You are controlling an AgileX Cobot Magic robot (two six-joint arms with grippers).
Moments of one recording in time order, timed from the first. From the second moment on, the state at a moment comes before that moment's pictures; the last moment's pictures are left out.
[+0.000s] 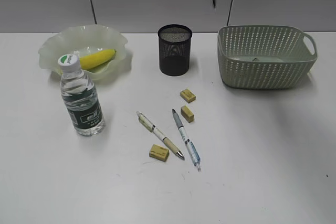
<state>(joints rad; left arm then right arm) -0.44 -0.01 -0.54 0.02 1.06 -0.07 0.46 1.72 -1.35 0.13 0.16 -0.12</state>
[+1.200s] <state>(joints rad) -0.44 -0.01 -0.54 0.02 1.06 -0.07 0.48 2.24 -1.50 -0.05 -0.42 -0.02</state>
